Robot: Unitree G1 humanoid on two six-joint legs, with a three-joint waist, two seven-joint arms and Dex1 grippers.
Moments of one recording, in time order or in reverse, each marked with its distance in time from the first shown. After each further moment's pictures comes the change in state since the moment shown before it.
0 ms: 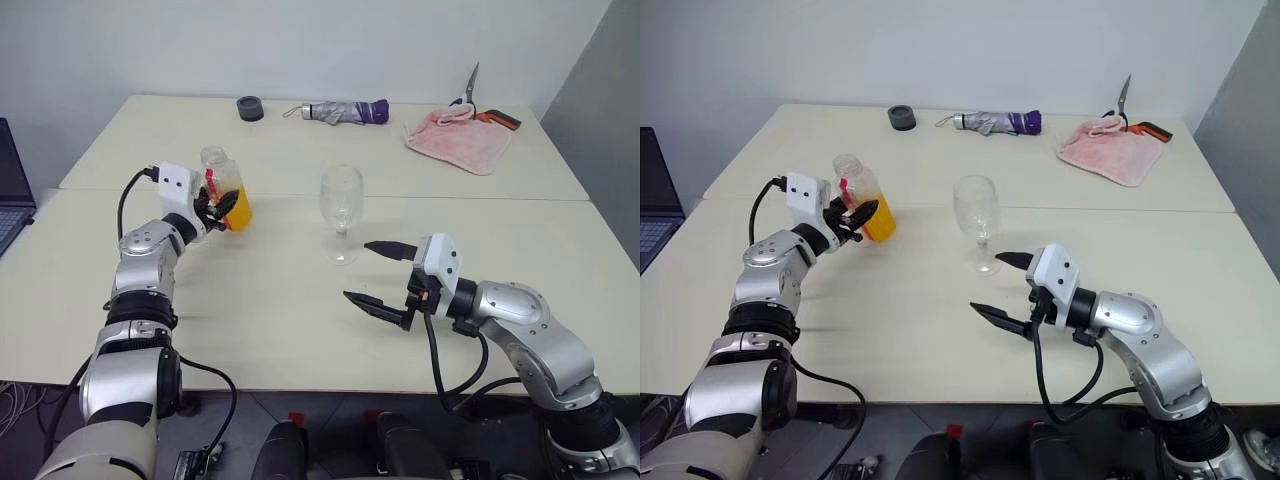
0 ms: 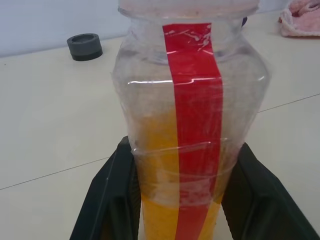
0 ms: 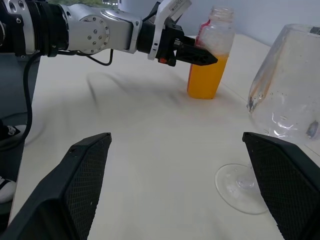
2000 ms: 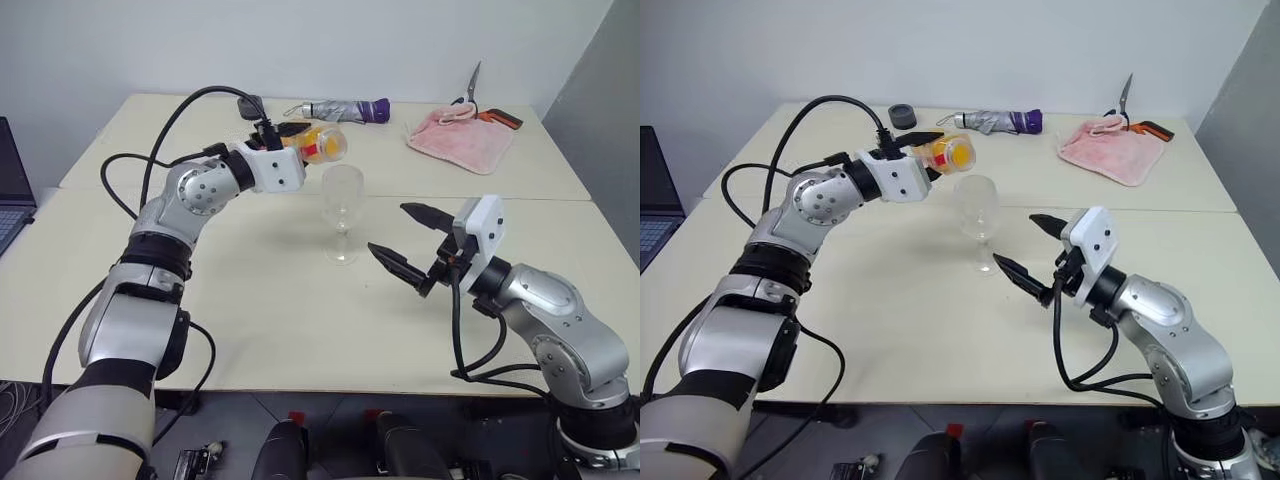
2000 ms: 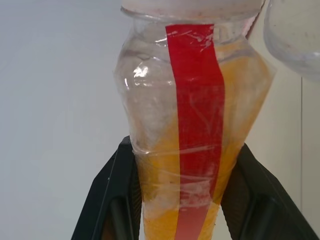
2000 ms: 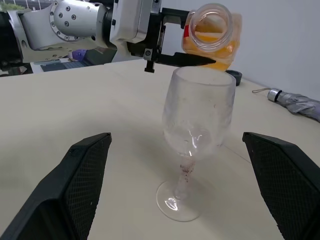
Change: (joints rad) left arm -0.307 0.044 -0.424 0.052 0.629 -0.772 0.238; right arm -0.019 0.002 -0.160 -0.085 0.119 0.111 -0.194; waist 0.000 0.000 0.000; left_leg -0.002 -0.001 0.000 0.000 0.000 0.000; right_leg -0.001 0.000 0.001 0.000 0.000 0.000
